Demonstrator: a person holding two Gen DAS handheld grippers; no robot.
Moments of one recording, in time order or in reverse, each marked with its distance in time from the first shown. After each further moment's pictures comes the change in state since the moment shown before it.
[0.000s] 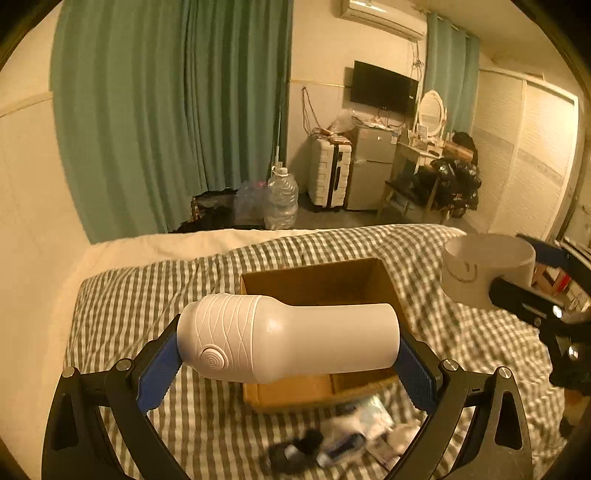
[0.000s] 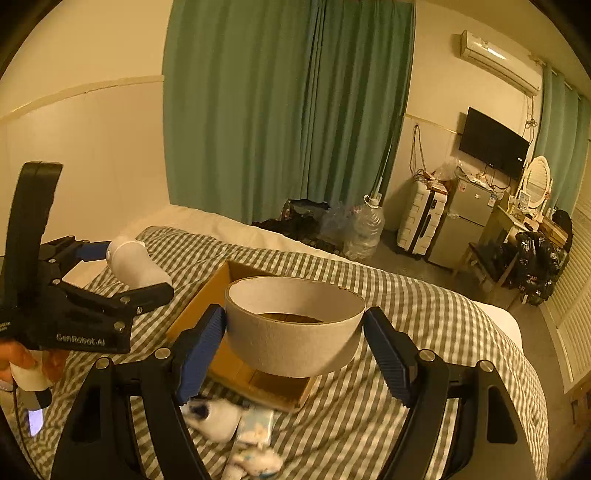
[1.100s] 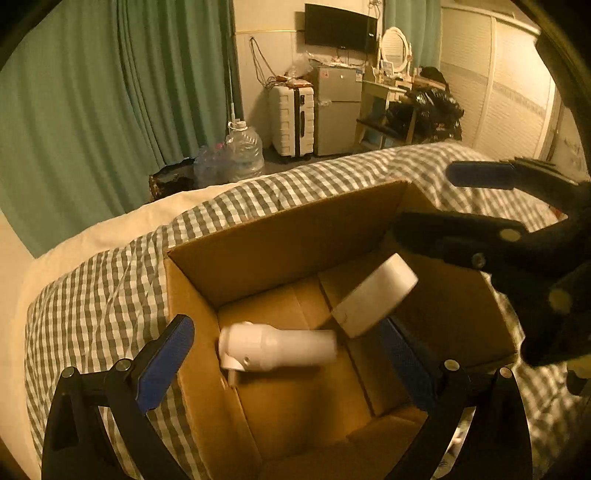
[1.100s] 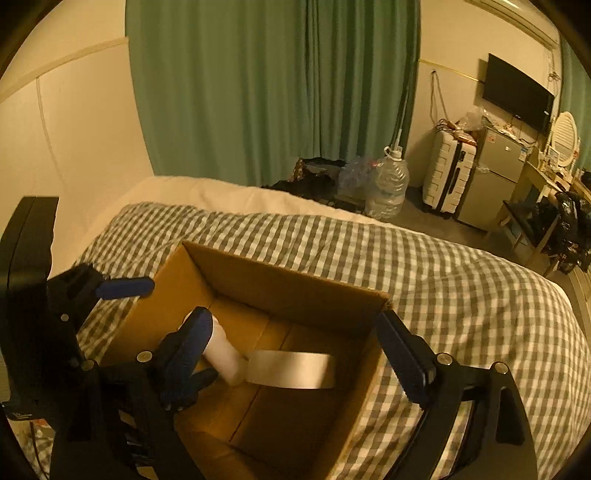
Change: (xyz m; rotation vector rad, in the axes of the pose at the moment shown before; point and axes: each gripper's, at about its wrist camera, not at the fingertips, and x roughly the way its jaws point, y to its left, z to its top) left arm 0.151 -0.013 -0.026 0.166 0.173 -0.096; right arm 0.179 -0.021 -0.011 0.082 0.143 0.087
